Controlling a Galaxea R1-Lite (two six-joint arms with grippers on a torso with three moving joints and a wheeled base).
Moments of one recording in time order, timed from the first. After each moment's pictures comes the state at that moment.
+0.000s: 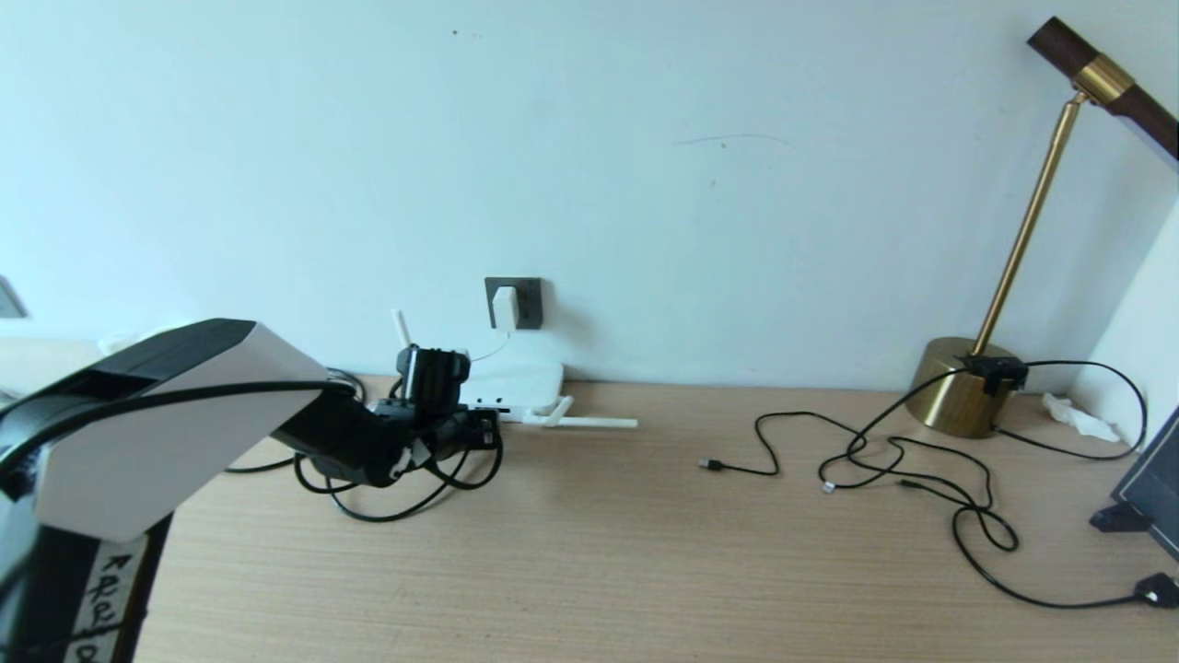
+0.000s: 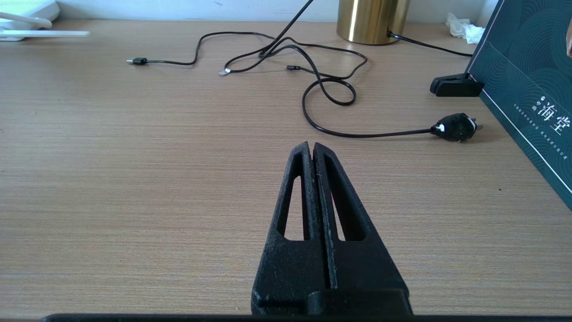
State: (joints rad) left arm -0.27 2.34 -1.27 -0.50 0.19 -0.12; right arm 0.00 0.00 -0.05 0.12 -0.04 0.02
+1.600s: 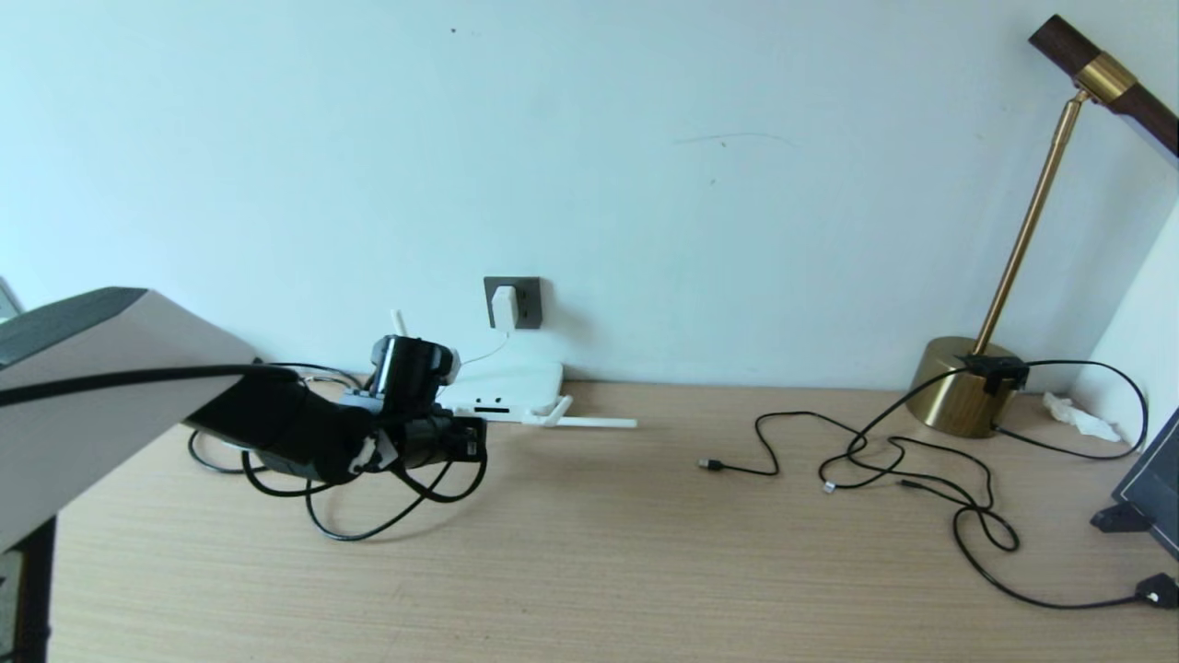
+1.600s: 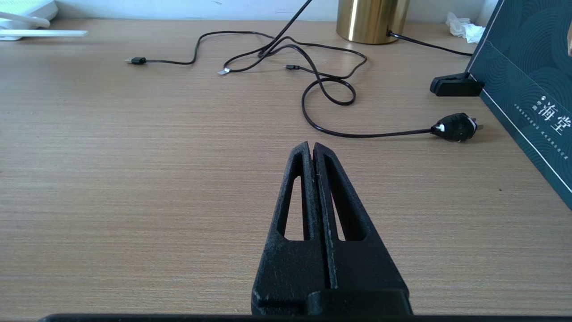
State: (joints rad) left arm -0.28 2.14 -1.14 -0.31 0.16 -0.11; right arm 0.00 0.00 -0.05 0.12 -0.04 0.02
